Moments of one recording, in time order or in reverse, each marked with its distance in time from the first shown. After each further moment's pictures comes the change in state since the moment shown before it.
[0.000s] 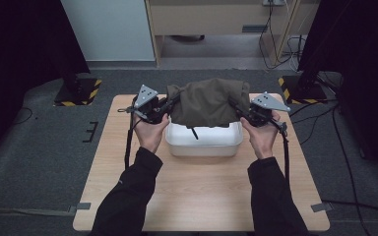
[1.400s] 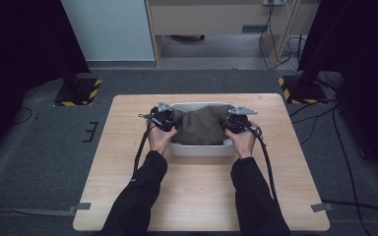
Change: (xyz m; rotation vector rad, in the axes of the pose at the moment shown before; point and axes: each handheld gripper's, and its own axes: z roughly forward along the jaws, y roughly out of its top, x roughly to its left) left arm 0.035 -0.090 0.066 0.401 0.088 -0.006; right arm -0.005 -0.091 0.069 0.404 -0.092 0.046
